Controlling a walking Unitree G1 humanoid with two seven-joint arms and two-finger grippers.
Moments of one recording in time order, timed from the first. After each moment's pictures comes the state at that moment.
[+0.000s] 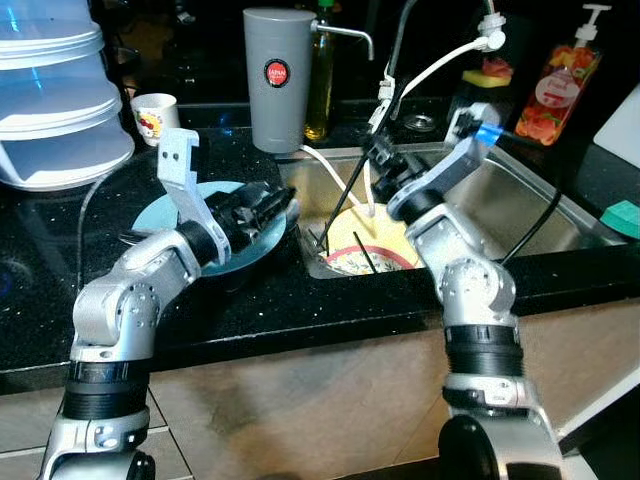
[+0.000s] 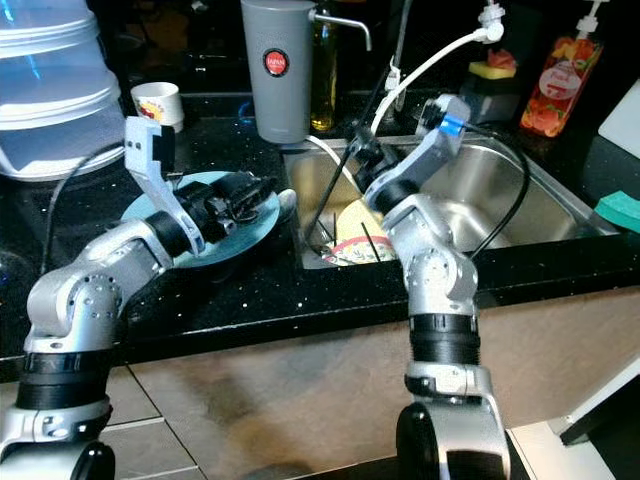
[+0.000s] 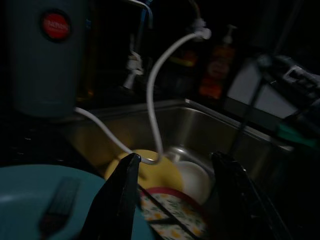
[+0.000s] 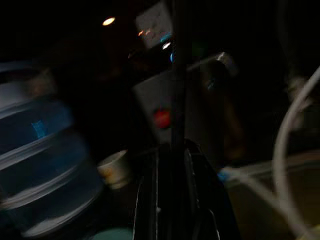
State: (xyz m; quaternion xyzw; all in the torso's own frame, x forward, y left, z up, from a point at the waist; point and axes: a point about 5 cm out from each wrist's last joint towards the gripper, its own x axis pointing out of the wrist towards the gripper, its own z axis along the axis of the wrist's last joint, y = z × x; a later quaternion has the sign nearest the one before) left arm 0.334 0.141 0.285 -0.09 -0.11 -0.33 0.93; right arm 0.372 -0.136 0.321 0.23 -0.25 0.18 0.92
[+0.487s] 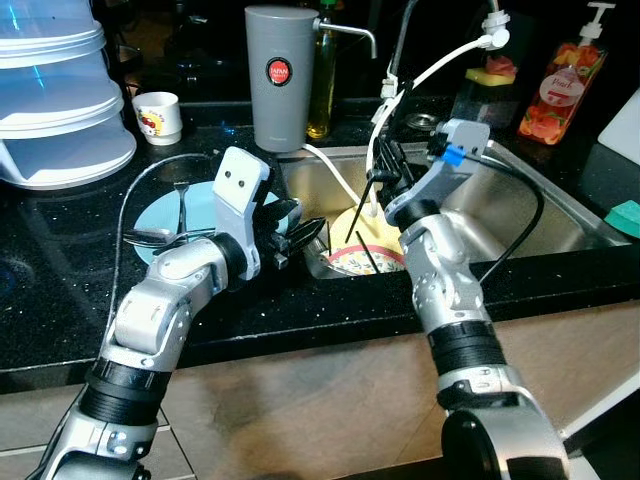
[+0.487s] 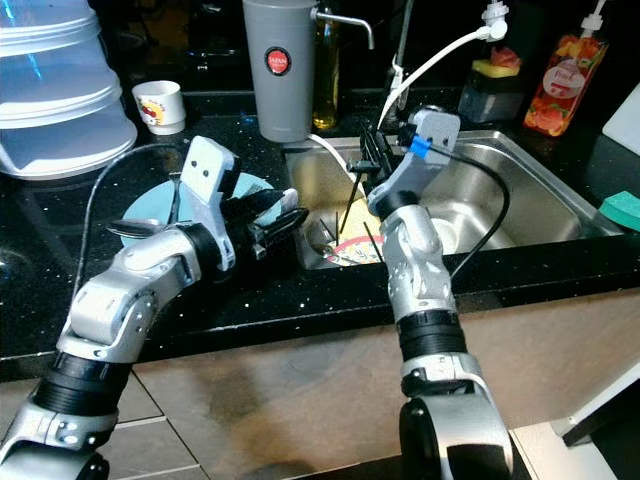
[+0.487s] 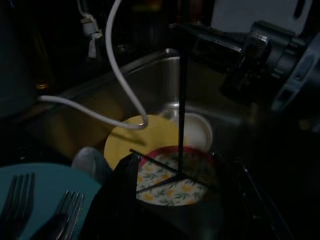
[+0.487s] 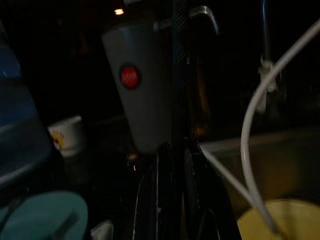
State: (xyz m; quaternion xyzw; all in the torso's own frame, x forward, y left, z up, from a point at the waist) left arm 0.333 0.099 0.258 0.08 -0.07 -0.39 0.92; right arm 0.390 -0.115 0.264 0.14 -0.23 0.13 0.95
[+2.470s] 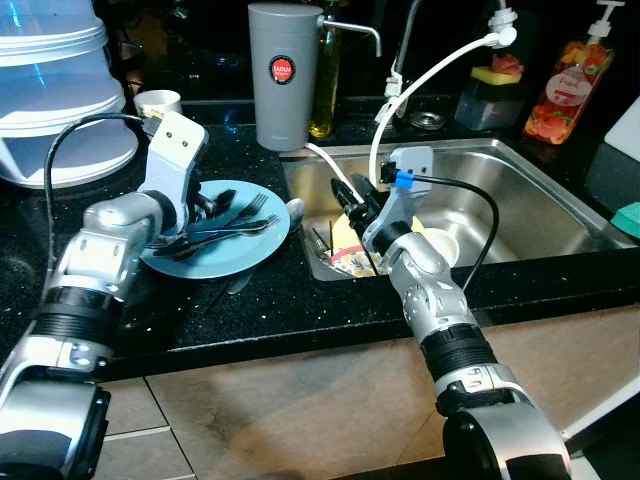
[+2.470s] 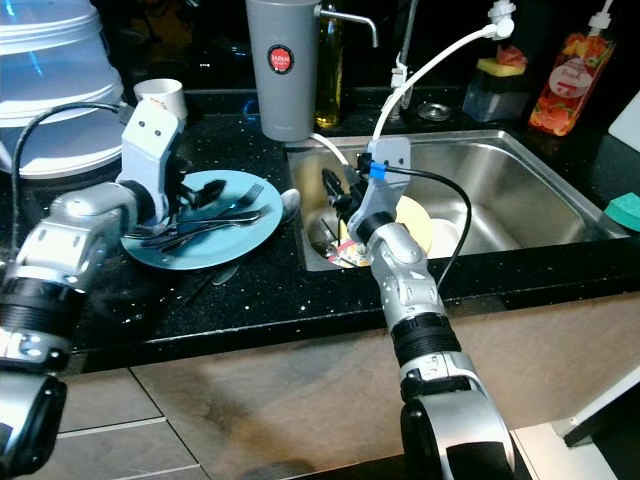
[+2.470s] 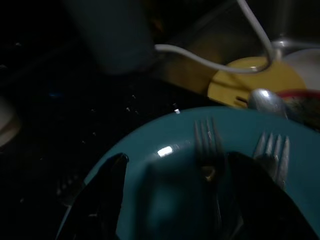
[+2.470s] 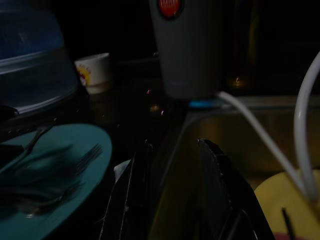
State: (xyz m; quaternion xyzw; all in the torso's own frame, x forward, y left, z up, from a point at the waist) left arm 0.384 0.198 0.285 0.21 0.00 -0.26 0.94; right arm 0.395 -0.100 0.245 0.09 -0.13 0.23 0.96
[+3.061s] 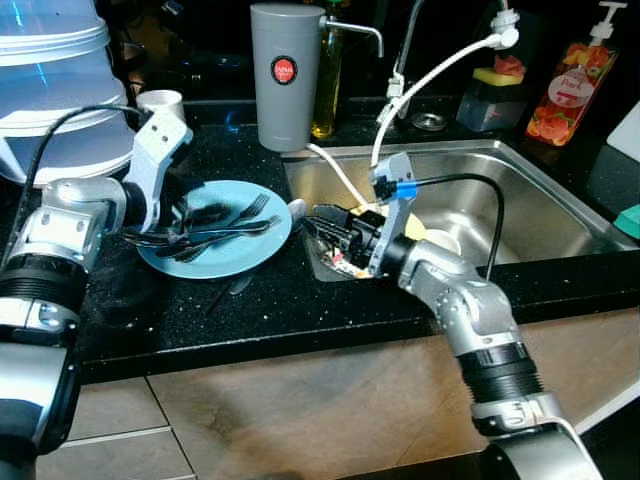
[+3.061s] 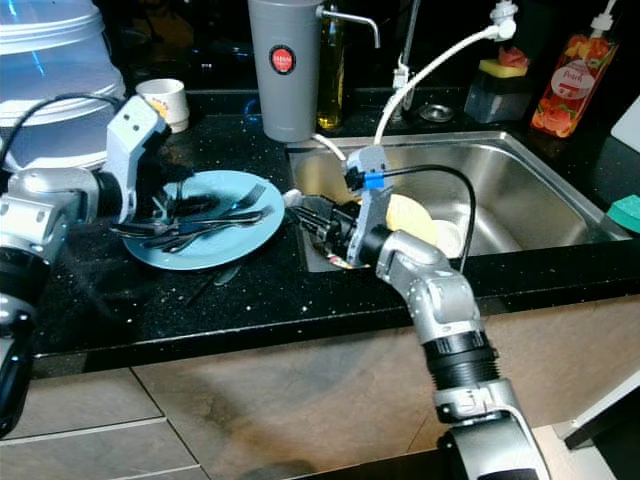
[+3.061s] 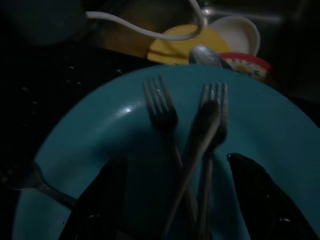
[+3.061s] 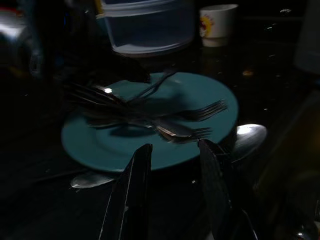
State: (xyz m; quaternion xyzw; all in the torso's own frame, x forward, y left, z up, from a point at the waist) left arm 0.383 0.223 0.286 0.21 0.10 -0.40 0.88; right arm 0.350 -0.097 0.263 0.02 -0.05 0.46 0.89
